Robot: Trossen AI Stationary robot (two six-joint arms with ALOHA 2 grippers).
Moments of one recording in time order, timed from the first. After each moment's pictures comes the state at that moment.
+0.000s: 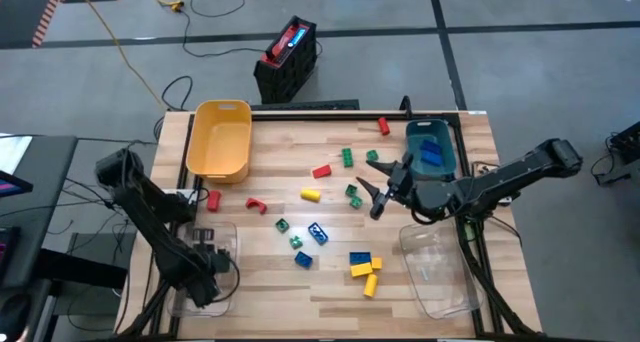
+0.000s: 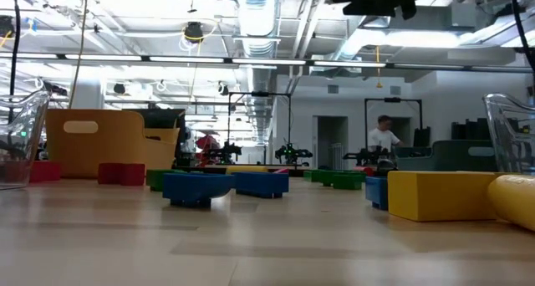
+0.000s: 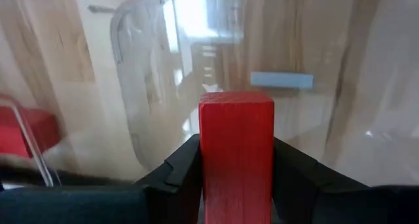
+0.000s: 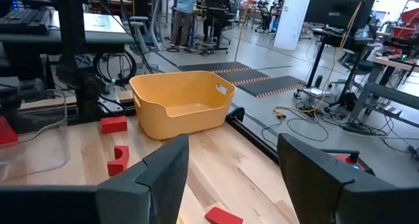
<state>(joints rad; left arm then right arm) -0.96 1.48 0.94 -1.14 -0.08 -0.93 0.32 1.14 0.72 0.28 0.90 0.02</state>
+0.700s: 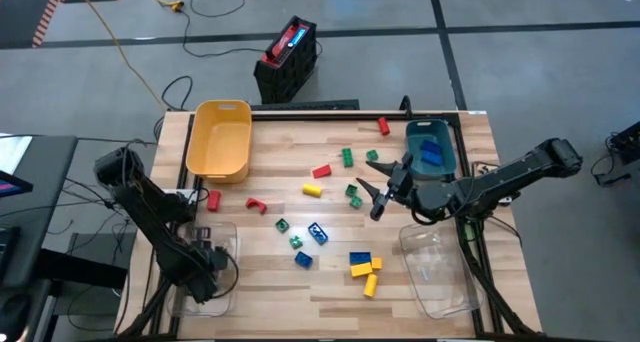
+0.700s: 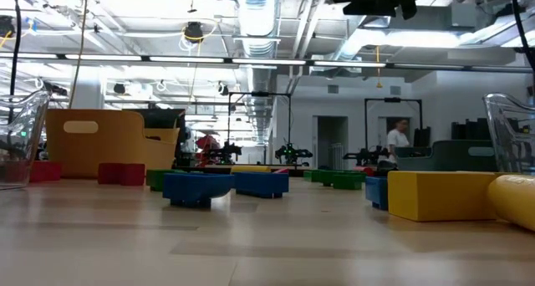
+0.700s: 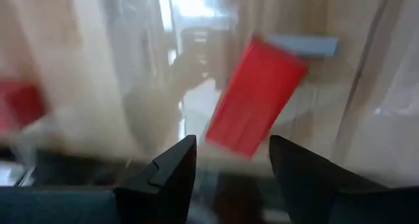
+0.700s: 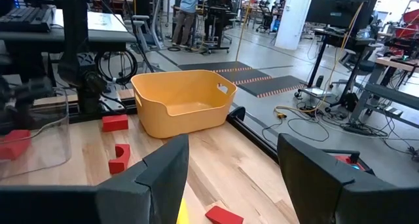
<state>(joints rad) -0.96 1.43 0.88 -1.15 -0.01 -0.97 0.32 1.14 0.72 0.27 0.90 0.01</state>
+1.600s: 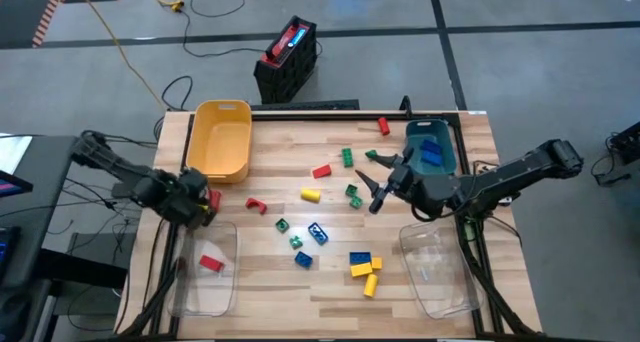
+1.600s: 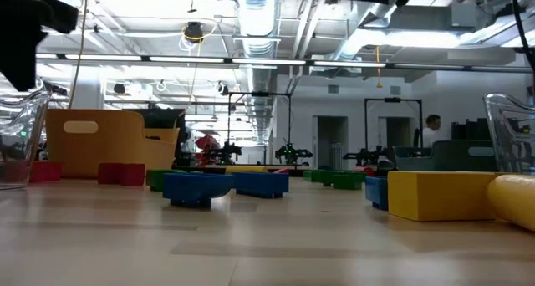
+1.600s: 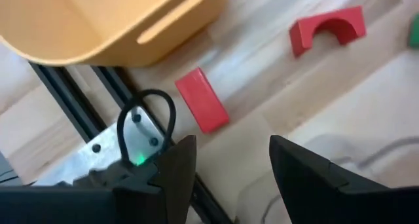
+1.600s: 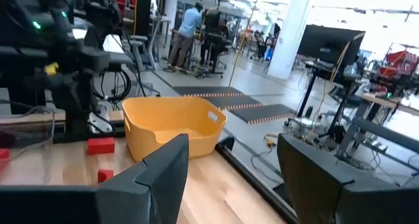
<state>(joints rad) -0.48 0.83 0.84 -1.54 -0.37 -1.41 0.28 1.14 0.72 0.45 0.86 -0.20</state>
